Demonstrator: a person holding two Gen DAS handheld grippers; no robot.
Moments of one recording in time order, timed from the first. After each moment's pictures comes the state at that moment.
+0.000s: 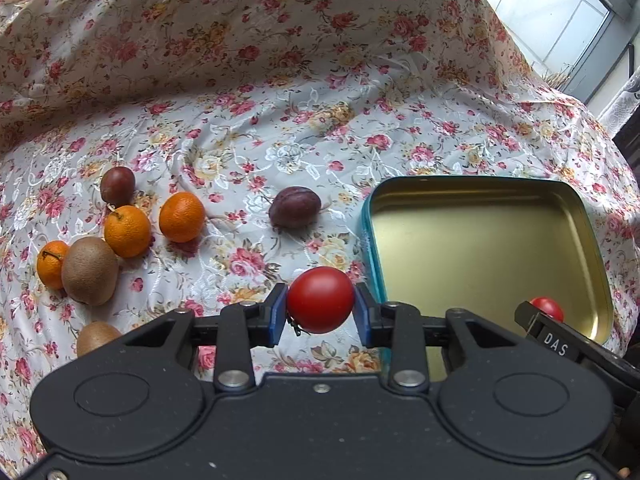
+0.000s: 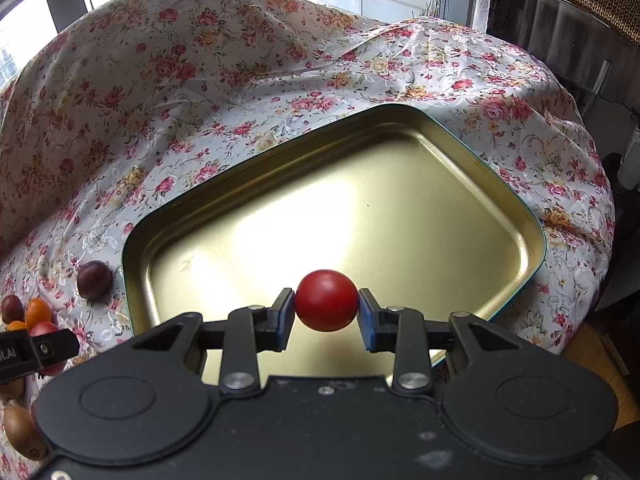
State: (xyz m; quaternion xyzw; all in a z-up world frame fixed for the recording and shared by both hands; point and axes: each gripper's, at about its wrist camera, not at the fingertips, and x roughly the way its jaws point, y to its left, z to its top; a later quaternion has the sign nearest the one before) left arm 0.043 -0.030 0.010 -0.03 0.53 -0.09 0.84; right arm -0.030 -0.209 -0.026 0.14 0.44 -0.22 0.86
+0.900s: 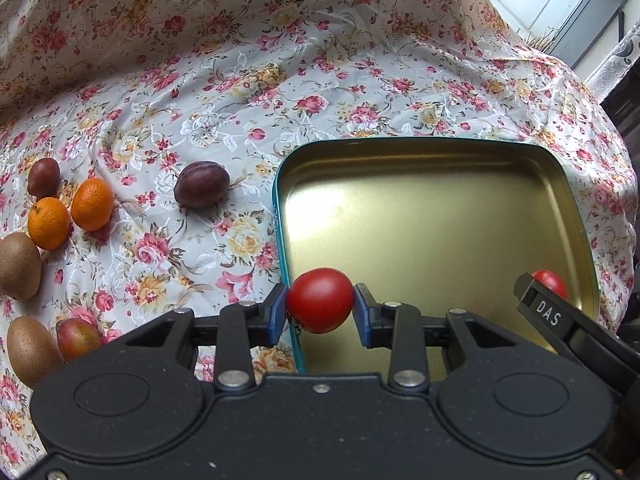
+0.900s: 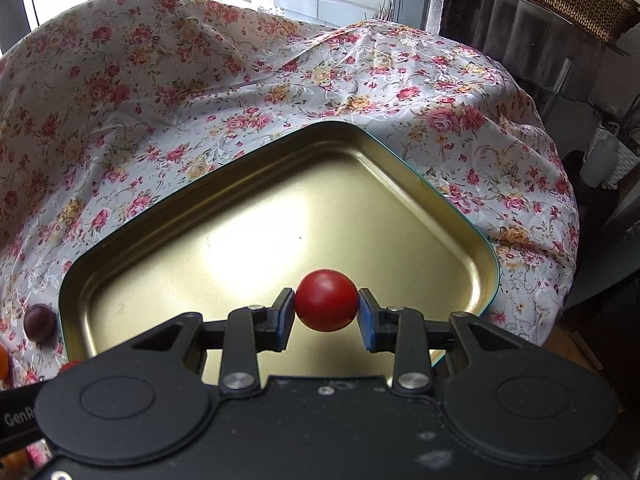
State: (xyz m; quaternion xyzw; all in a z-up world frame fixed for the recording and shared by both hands) left arm 0.051 -0.089 -0.007 -0.02 0.56 -0.11 0.82; right arm -0.017 -0.244 -0.029 0.13 0.43 -0.29 0.84
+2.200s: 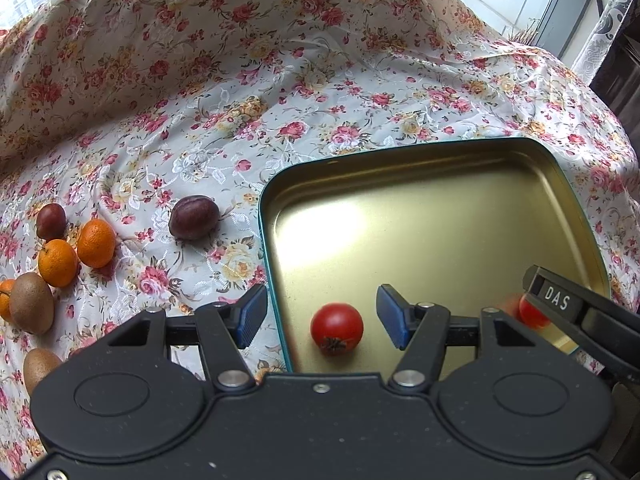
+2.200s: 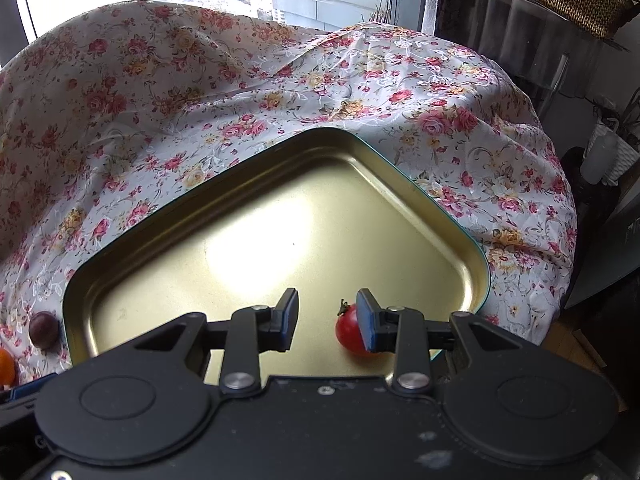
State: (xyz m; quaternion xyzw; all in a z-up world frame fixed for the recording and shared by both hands) left arm 0.039 -0.109 0.000 0.03 0.52 -0.12 0.84; right arm -0.020 -0.251 -0.025 0.15 0.42 -0.29 0.85
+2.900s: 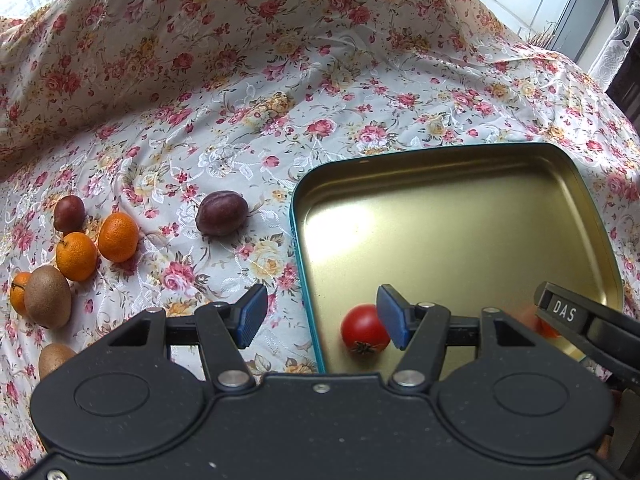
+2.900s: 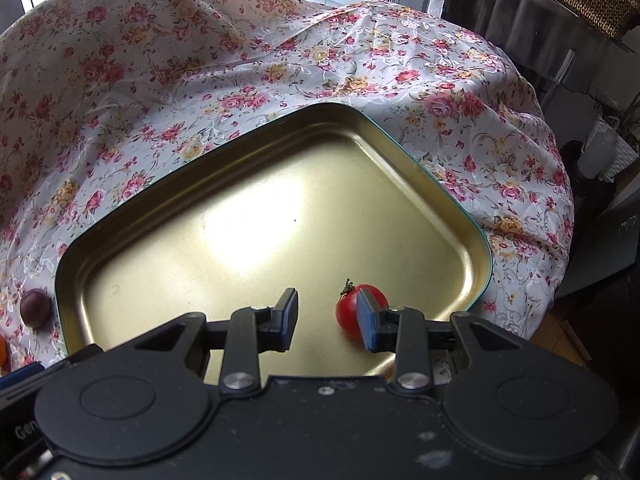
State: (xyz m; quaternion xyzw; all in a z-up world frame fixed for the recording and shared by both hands) left arm 0.044 -0.093 0.000 0.03 0.53 -0.10 0.84; right arm -0.011 -0.246 -0.028 0.13 0.47 -0.29 0.83
